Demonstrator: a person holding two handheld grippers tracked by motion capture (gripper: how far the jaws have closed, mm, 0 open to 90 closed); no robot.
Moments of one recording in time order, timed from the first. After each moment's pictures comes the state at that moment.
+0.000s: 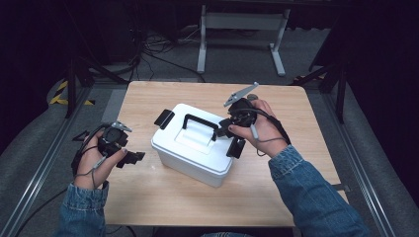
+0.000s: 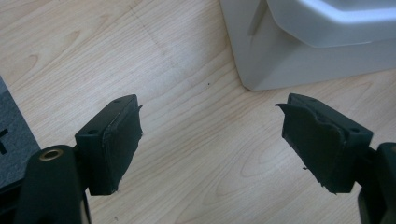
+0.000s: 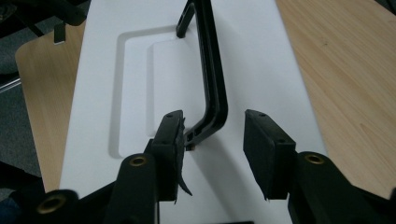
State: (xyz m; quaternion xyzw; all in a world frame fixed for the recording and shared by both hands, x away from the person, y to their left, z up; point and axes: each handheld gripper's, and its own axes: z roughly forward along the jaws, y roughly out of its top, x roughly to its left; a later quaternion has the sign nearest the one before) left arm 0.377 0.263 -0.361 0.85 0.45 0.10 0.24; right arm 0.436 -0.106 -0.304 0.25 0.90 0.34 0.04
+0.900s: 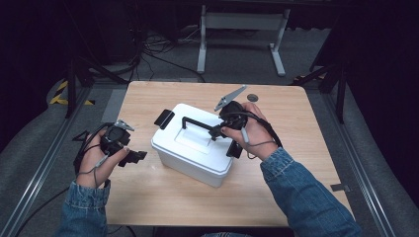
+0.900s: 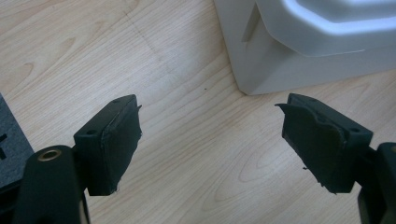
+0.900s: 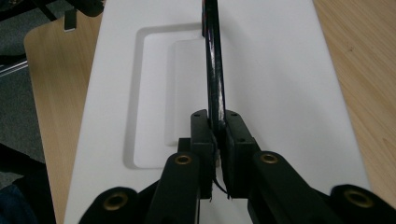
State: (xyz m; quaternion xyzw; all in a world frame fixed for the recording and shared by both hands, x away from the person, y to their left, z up) left arm 0.380 0.259 -0.361 0.86 0.44 0.10 0.24; right arm 0.433 -0.088 -0.308 0.22 0.92 0.33 0.04
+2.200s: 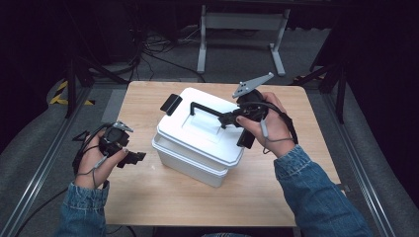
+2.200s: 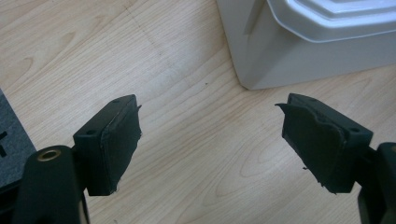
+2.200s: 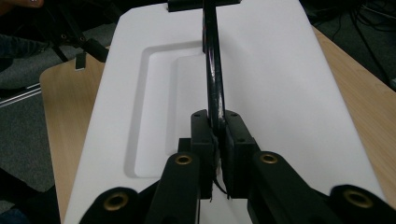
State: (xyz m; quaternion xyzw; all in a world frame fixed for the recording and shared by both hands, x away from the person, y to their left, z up) left arm 0.379 0.262 -0.363 0.86 0.44 0.10 0.23; right arm 0.422 -0.123 -0.262 0.22 0.89 0.39 0.07
